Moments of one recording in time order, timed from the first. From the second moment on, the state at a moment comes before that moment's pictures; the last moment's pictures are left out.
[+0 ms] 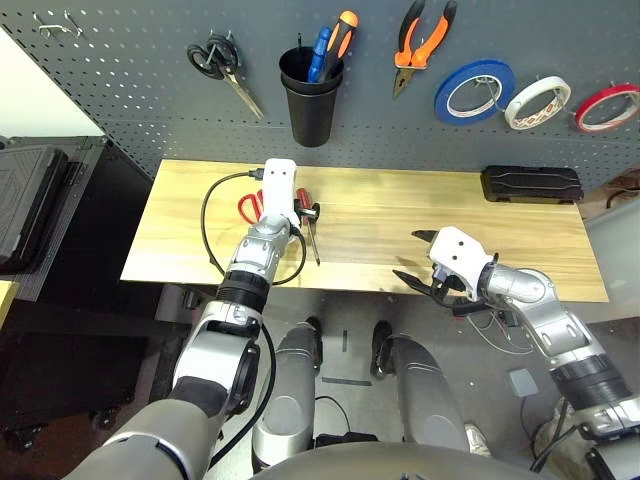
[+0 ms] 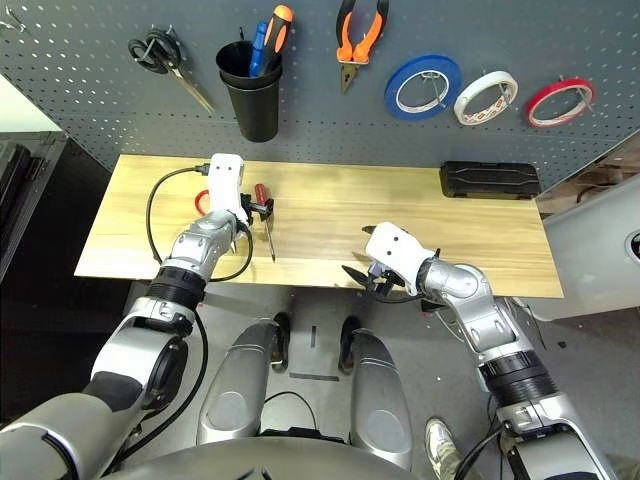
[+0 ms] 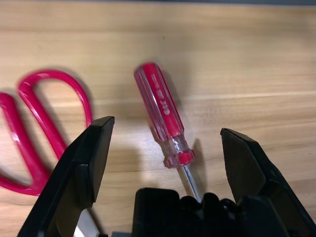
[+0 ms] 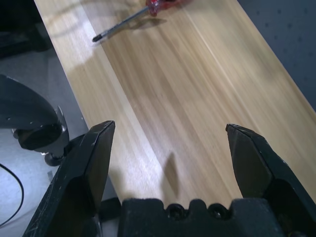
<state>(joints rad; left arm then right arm) -0.77 0.09 -0.02 0.85 -0.03 0.37 -0.07 -0.18 -0.51 0.18 0.06 -0.03 0.05 0.73</state>
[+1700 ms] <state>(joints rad) -0.48 -0.06 0.16 0.21 -0.12 0.57 0.19 -0.31 -0.54 0.15 0.20 0.03 -0.11 0.84</state>
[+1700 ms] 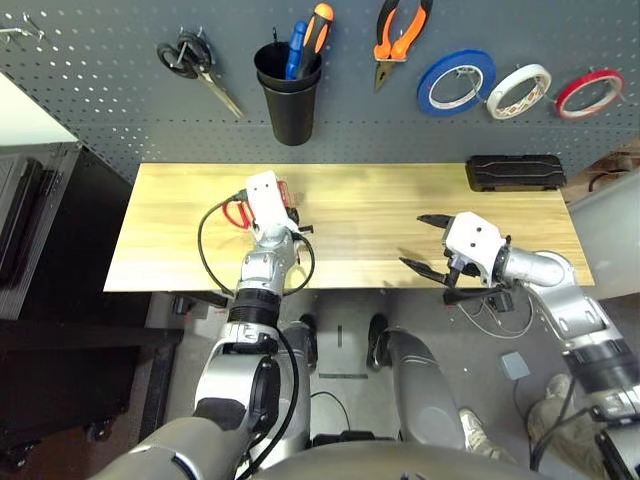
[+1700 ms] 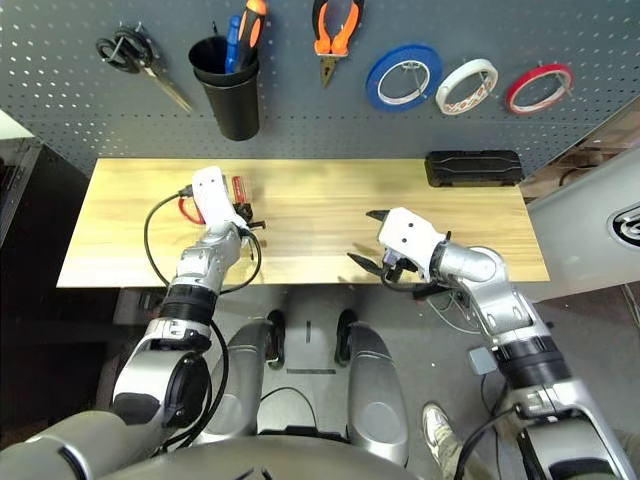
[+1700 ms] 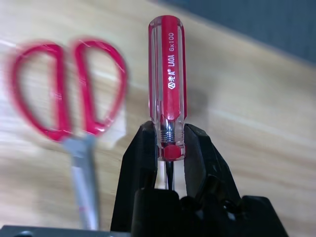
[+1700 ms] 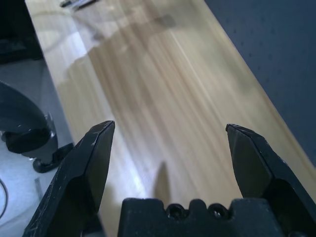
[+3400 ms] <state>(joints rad) -0.75 0.06 0.16 -0.29 -0.16 0.43 0.11 -0.29 -0.65 -0.25 -0.06 0.63 0.03 0.96</state>
